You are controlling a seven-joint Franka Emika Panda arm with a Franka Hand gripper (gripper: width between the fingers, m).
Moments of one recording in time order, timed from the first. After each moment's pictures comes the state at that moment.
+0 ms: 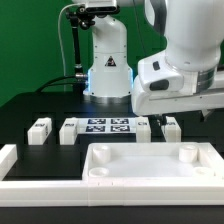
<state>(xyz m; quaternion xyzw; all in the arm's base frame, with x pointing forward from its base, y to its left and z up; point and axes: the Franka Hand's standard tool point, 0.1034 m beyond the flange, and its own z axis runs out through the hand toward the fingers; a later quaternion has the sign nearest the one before) 0.479 0.117 0.051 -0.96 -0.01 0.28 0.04</state>
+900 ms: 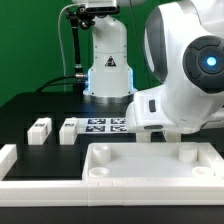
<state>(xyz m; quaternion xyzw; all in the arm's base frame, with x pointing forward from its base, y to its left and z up) 0.465 0.107 0.025 -0.89 0.00 0.46 0.03</state>
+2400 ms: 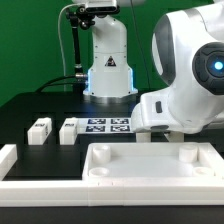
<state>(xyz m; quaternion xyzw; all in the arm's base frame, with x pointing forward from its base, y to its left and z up) 0.440 0.117 0.015 -0.89 -0.01 0.45 0.02</state>
